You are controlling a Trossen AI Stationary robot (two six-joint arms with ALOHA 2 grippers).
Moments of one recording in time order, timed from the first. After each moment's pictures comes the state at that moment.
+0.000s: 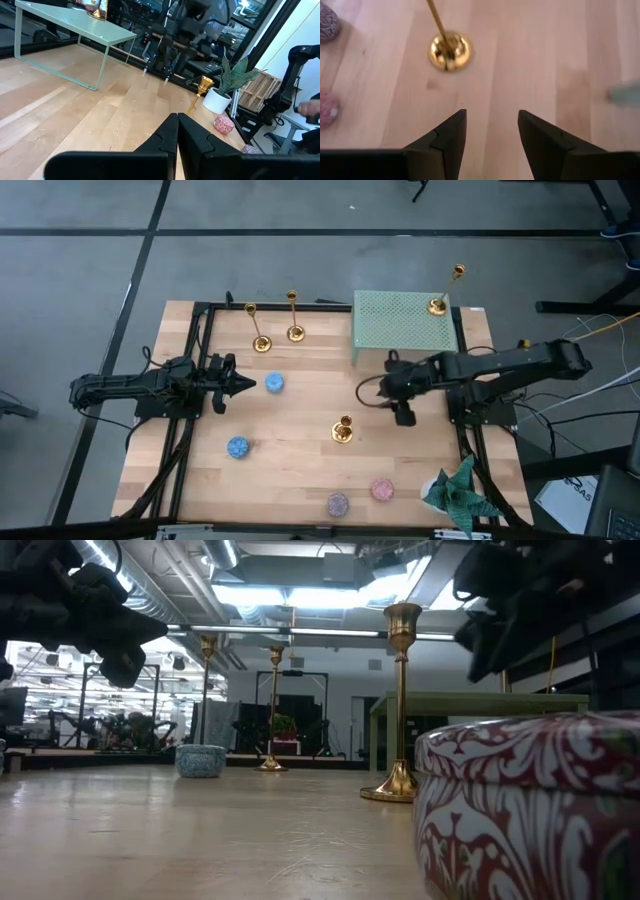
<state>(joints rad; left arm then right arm) 0.11 0.08 0.01 0.05 0.09 -0.43 0.09 1.17 0.75 -0.53 -0.06 -0.05</state>
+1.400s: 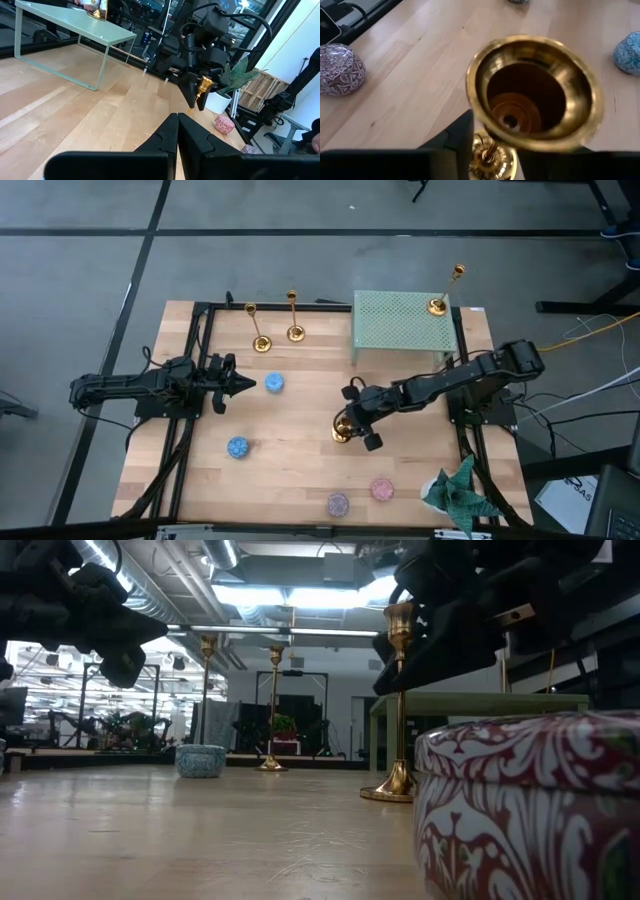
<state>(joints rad) 0.11 0.08 0.01 0.05 0.09 -0.43 0.20 1.60 0.78 0.15 -0.15 -0.17</state>
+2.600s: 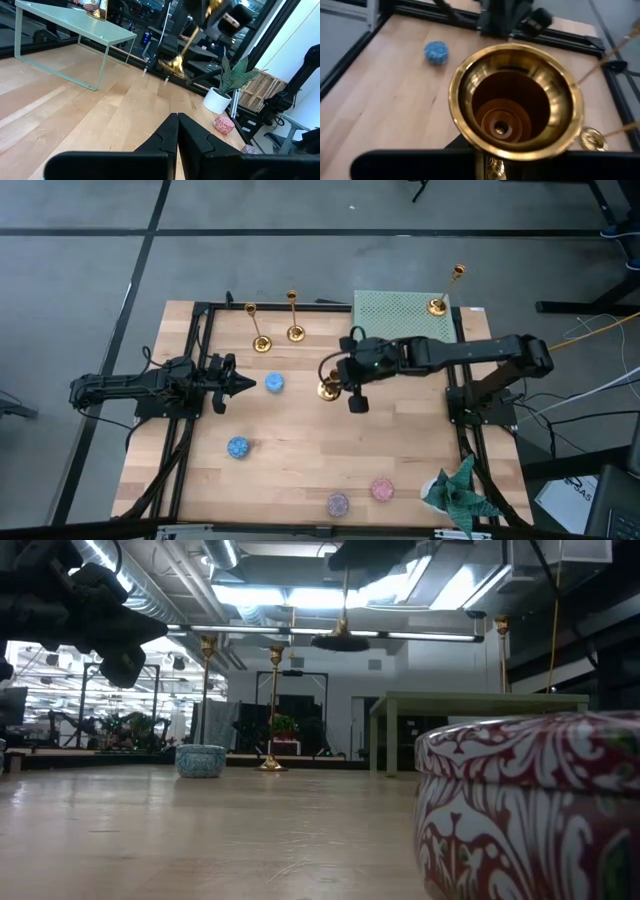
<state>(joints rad) 0.11 0.08 0.01 0.05 0.09 -0.43 0.06 1.51 1.31 -0.41 -0.02 -0.15</state>
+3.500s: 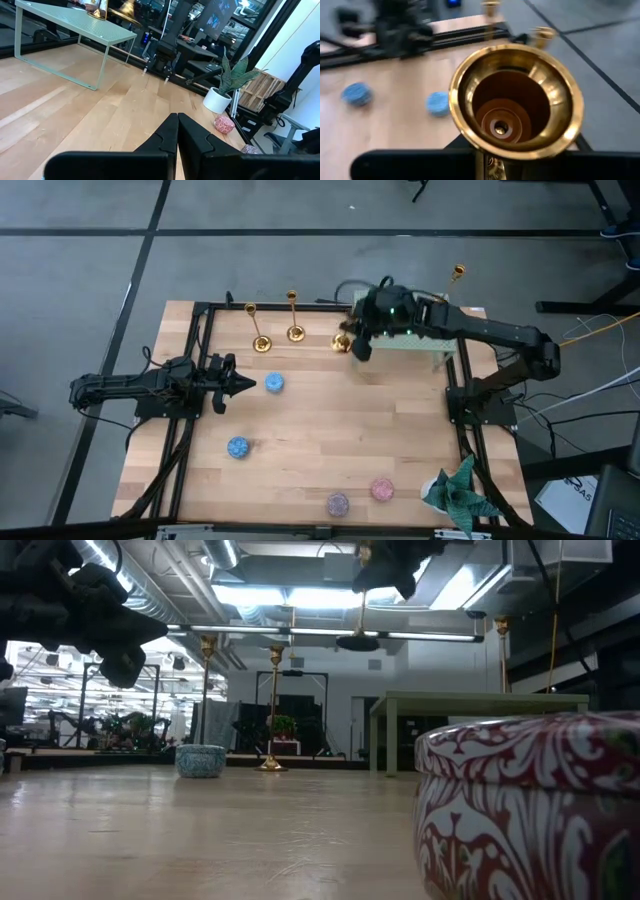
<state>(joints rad) 0.11 0.08 0.01 0.05 0.09 -0.43 -0.27 1.42 1.35 -0.48 0.00 0.03</state>
